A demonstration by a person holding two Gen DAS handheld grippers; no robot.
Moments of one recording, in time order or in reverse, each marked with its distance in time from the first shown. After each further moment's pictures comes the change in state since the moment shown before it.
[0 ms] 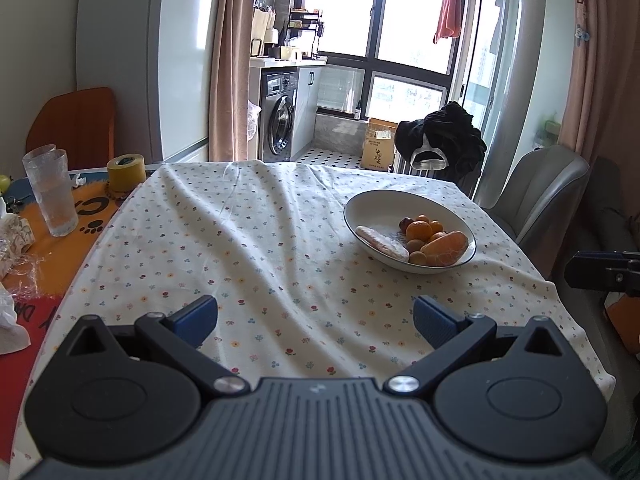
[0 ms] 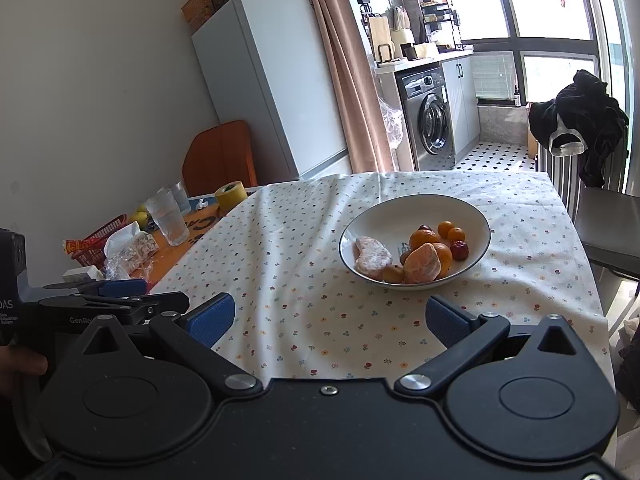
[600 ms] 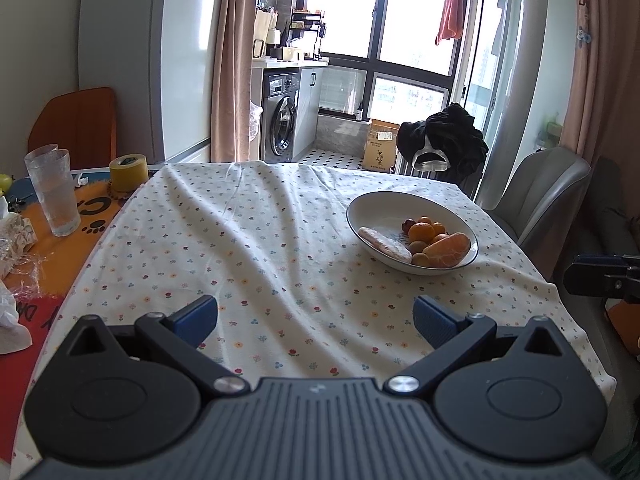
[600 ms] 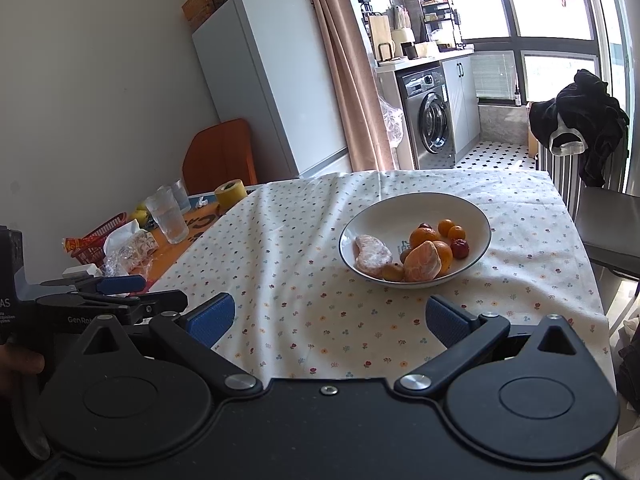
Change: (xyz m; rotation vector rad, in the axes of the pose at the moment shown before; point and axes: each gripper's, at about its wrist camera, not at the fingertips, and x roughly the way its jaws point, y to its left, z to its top) left arm -0.001 0.001 0.000 -0.002 0.000 0.004; right arm 0.001 0.001 -0.001 -0.002 0.003 -0.001
